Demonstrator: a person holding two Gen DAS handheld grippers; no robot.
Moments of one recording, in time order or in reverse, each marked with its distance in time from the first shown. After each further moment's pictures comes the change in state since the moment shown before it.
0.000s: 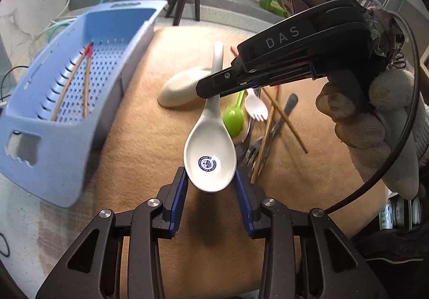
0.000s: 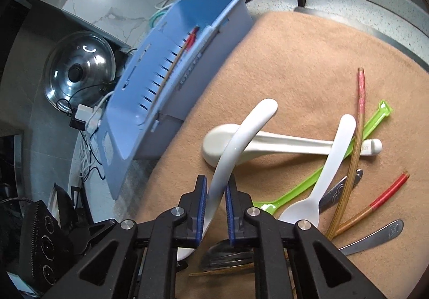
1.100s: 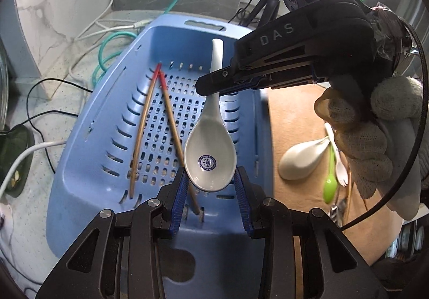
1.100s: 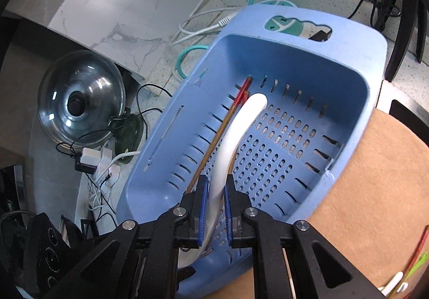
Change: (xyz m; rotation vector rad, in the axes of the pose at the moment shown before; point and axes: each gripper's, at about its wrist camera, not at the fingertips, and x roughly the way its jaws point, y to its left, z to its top) left arm 0.006 0.125 0.076 -0.073 0.006 0.090; right arm 0.083 0.065 0.133 -0.010 0.008 0.027
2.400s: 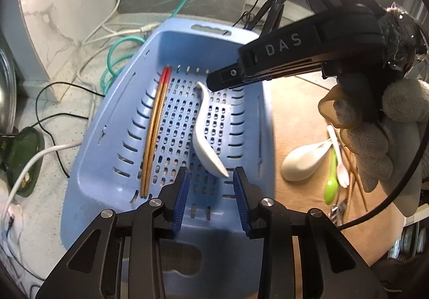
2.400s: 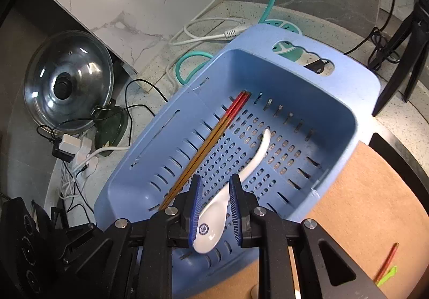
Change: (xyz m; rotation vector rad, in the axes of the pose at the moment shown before) left arm -0.019 0.000 0.002 0.001 -0.012 0.033; right arm -0.024 0.026 -0.002 -0.154 -0.043 -0.154
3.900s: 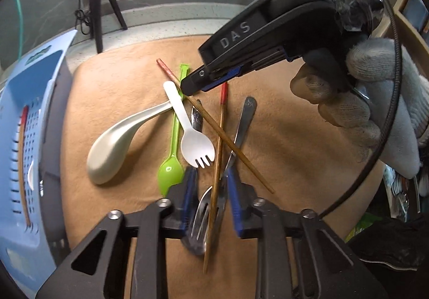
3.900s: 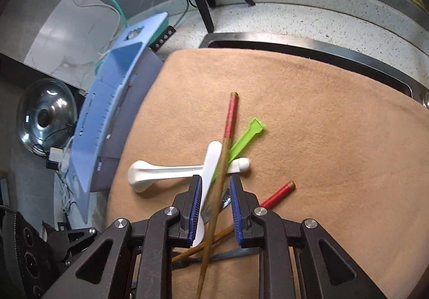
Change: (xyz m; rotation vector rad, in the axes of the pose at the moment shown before) left arm 0.034 -0.189 -0.032 0.404 0.146 -0.231; right arm -0.085 -0.163 -0.151 0.350 0.004 -0.053
